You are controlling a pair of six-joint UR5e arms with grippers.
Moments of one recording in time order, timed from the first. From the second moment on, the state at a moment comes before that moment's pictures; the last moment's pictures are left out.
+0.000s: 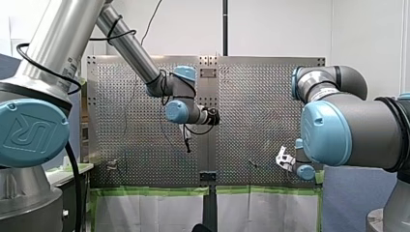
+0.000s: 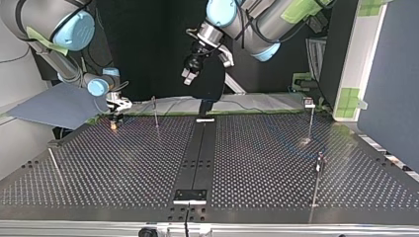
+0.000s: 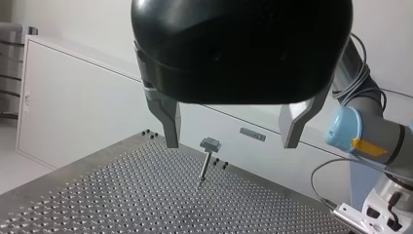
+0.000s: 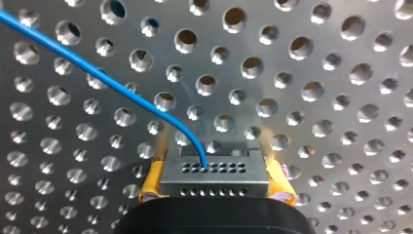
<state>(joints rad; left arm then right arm) -0.69 -1.89 -1.97 -2.48 -1.68 -1.98 1.65 -0.34 1.17 -0.80 1.34 1.96</state>
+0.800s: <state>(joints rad) -0.68 -1.69 -2.17 -2.39 -1.65 -2.01 1.65 -0.48 1.29 -0.77 1.38 1.89</state>
